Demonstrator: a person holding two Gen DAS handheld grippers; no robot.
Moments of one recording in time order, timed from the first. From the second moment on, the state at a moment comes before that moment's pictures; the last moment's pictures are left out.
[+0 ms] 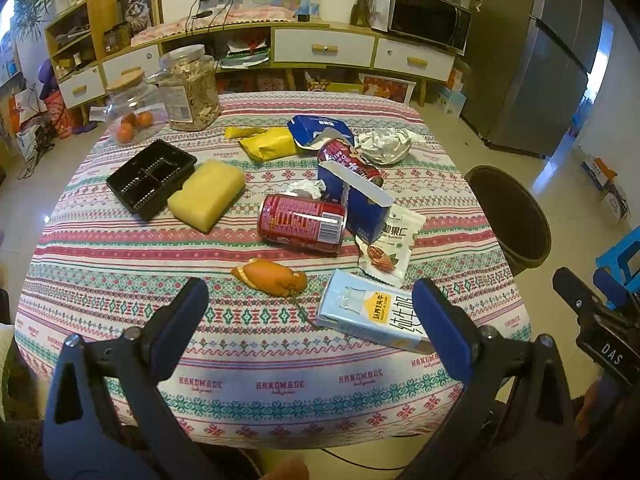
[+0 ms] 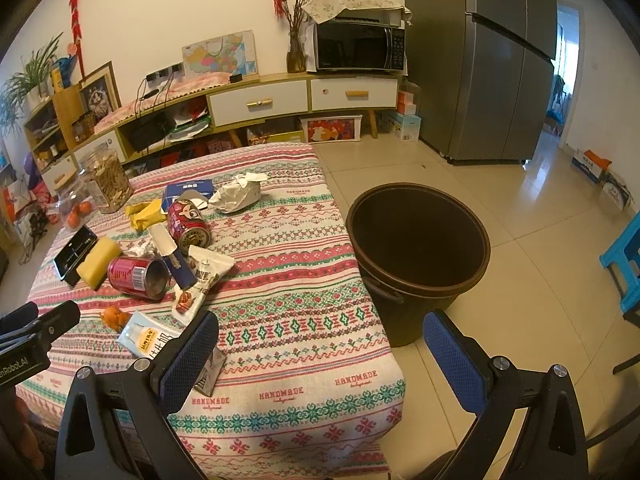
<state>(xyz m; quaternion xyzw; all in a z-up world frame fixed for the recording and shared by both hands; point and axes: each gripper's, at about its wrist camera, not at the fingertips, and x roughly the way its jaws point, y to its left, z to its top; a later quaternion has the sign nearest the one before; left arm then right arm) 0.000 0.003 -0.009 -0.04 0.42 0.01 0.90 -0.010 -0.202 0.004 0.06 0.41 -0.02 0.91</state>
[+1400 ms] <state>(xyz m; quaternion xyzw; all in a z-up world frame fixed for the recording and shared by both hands) 0.000 0.002 -0.010 -0.04 0.43 0.01 0.90 -0.009 -0.203 0.007 0.06 0.41 -0.02 0.91</state>
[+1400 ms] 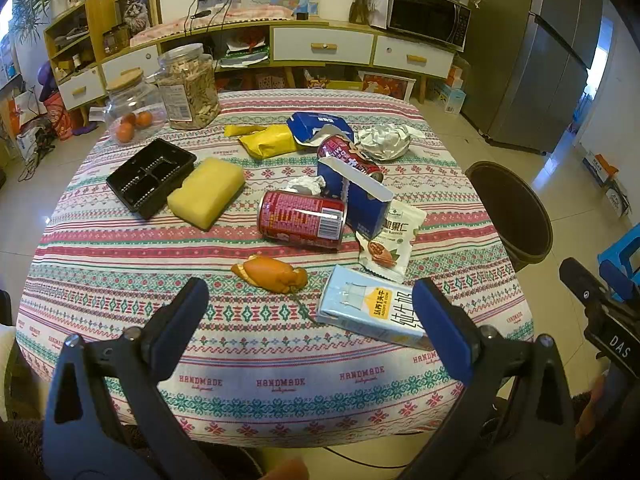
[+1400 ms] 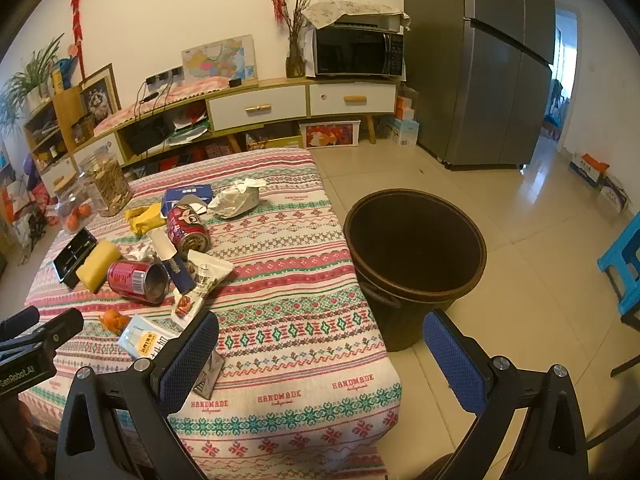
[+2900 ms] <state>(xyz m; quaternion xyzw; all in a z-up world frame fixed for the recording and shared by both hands) 0.144 0.017 -0.080 -0.01 0.57 -0.04 0.82 0.082 -0.213 -0.020 -0.01 0.51 0.05 0.86</state>
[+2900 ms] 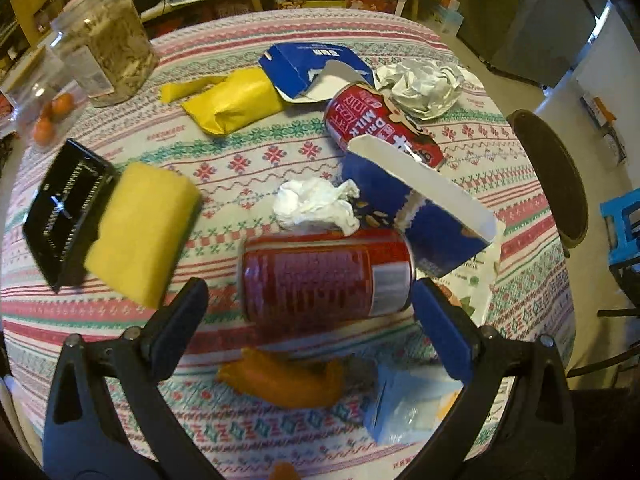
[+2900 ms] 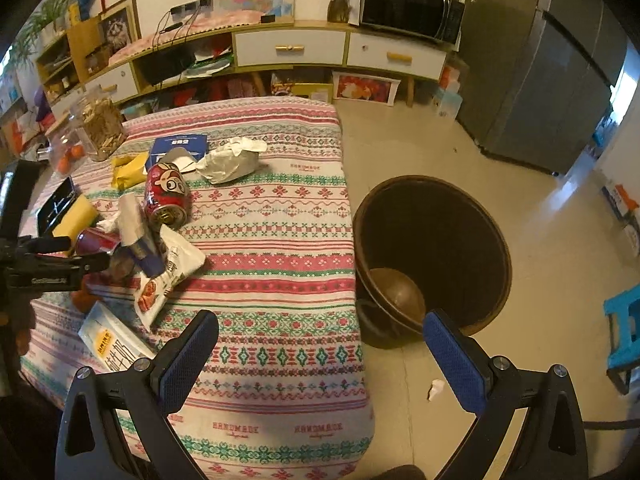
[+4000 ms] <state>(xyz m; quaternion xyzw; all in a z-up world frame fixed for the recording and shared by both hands) 0.117 0.089 -0.060 -0.06 0.55 -0.04 0.83 0.138 -0.090 -0.049 0.00 0.54 0.20 0.82</state>
